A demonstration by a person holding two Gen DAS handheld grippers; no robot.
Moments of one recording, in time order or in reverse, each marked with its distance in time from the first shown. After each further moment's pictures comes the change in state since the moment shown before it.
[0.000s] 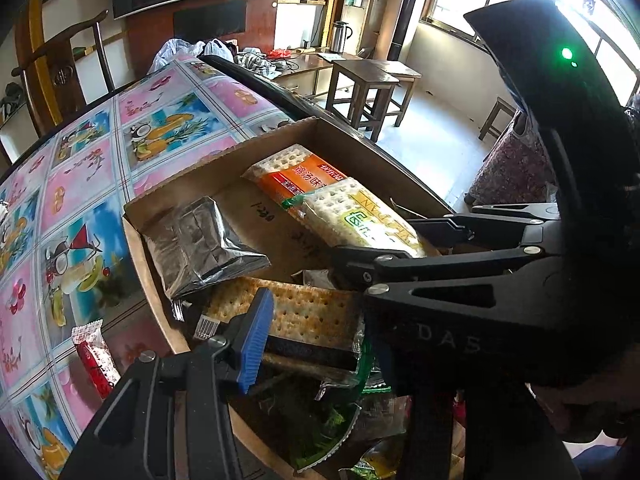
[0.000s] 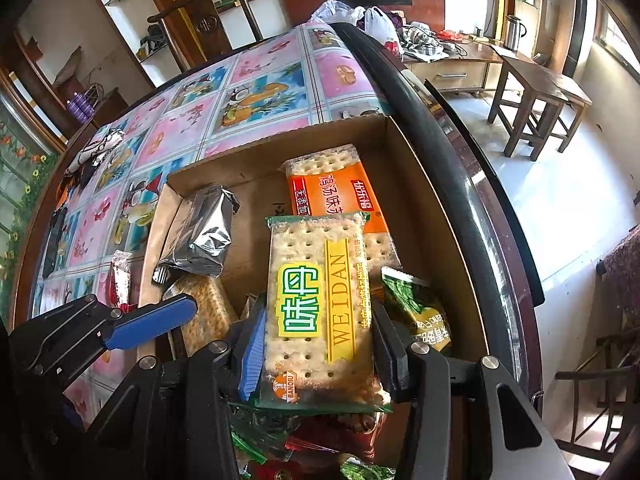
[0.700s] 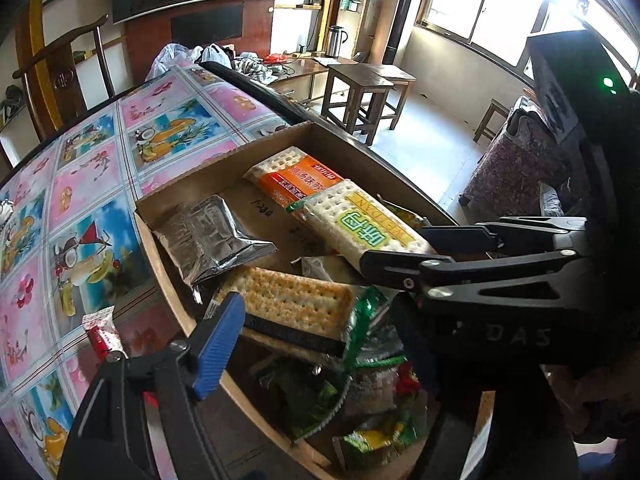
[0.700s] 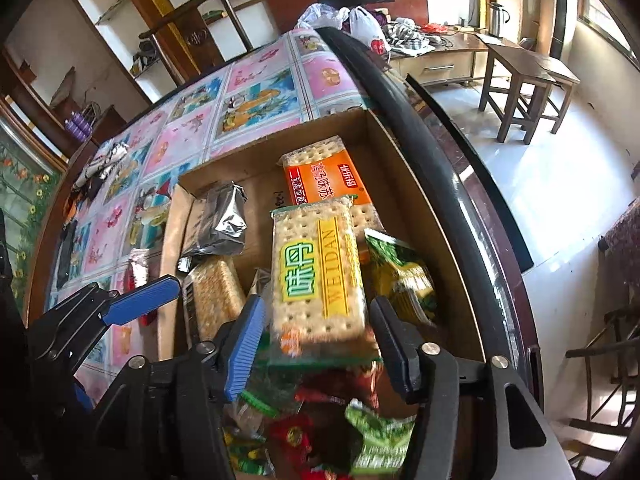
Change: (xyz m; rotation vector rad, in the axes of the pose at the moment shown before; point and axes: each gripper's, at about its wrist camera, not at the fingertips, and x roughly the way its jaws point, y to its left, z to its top) left arm -0.022 -0.003 -0.011 0.015 -0.019 -0.010; right arm -0.032 -0.003 -0.022 0.080 -0.020 0.019
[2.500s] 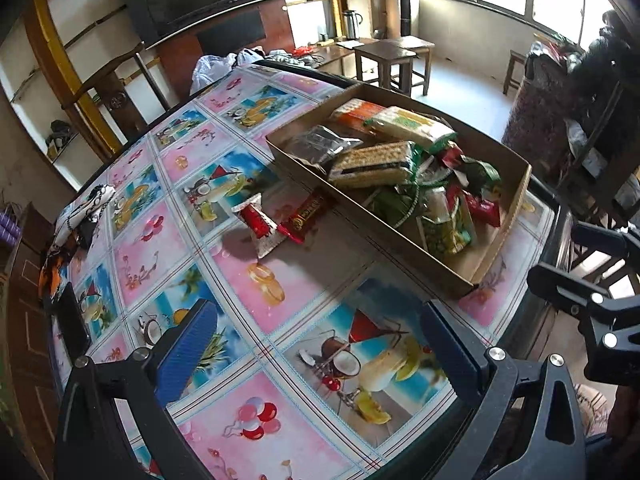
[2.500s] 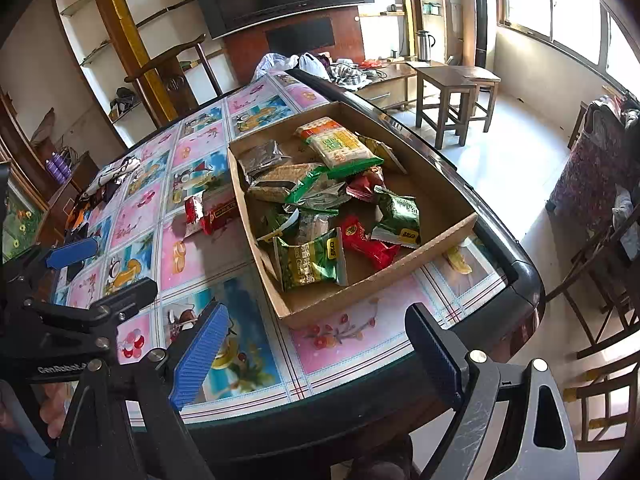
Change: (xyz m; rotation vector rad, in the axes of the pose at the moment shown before) left arm -0.127 0.031 -0.101 0.152 0.060 0.222; right arm -0.110 0.089 -0.169 0.140 -0.198 -0.172
